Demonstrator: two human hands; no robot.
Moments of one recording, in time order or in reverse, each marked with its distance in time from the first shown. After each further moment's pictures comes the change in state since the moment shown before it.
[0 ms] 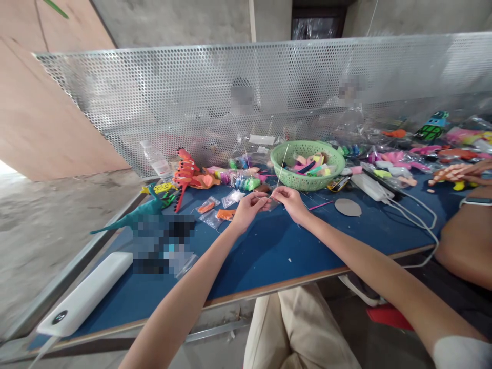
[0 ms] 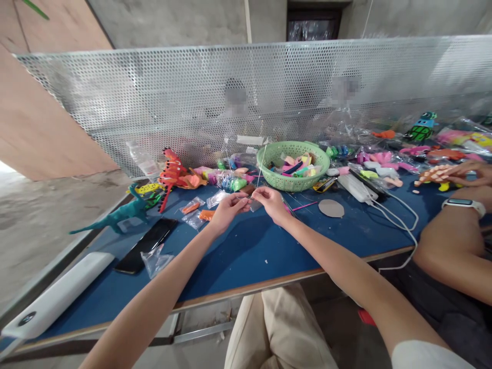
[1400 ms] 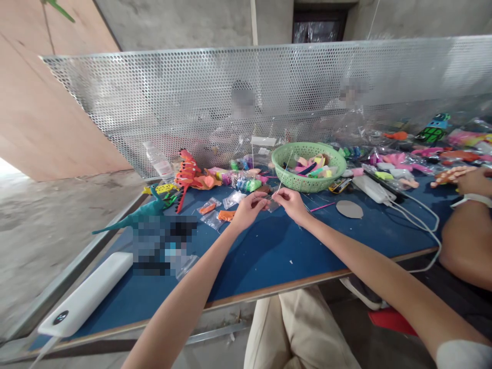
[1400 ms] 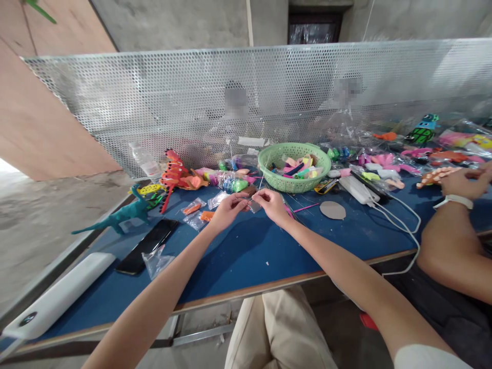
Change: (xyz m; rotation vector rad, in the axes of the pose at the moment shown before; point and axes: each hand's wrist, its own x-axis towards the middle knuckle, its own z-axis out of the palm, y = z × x) left_hand 0.006 -0.003 -0.015 0.307 -0.064 0.154; right_hand -0.003 -0.010 0.000 -0.225 -0.030 -0.087
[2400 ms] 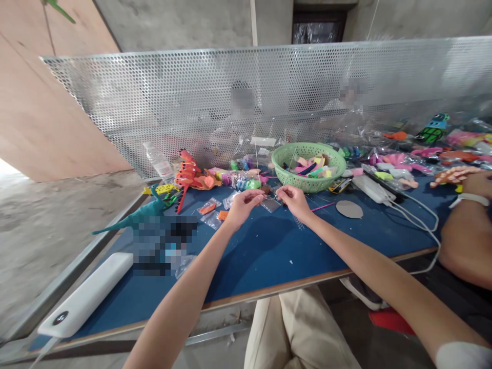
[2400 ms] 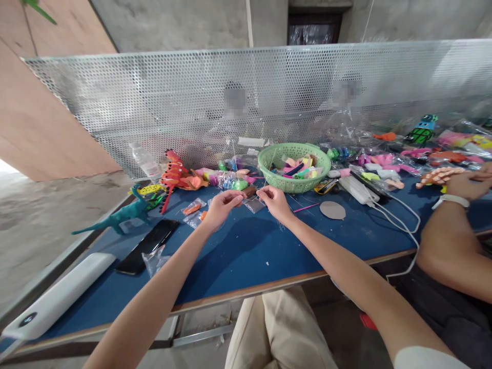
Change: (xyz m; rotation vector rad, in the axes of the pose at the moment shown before) left_hand 0.001 0.013 -0.011 -0.014 0.082 0.047; right_hand 0.005 0.002 -0.009 -0.056 0.050 -0.004
